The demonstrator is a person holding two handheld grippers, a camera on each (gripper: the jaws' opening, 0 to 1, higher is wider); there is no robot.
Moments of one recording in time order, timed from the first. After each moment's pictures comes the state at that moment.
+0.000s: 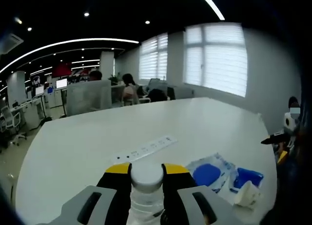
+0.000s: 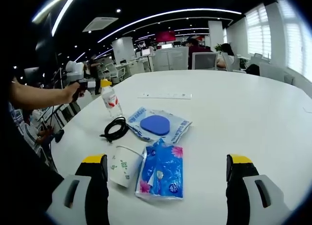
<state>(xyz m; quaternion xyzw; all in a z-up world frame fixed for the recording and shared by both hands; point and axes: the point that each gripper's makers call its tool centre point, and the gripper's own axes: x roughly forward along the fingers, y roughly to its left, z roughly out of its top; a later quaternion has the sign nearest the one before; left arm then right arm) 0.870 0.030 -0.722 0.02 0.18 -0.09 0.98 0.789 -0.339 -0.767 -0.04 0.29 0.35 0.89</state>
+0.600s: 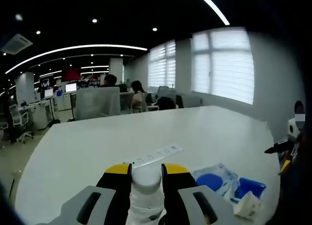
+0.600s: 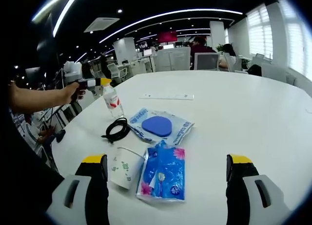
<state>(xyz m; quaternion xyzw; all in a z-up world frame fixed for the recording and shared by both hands) 0.861 0.026 -0.697 -0.01 0.13 -0.03 0.99 0.792 -0.333 -0.767 -0.04 0.29 0.36 0.89</state>
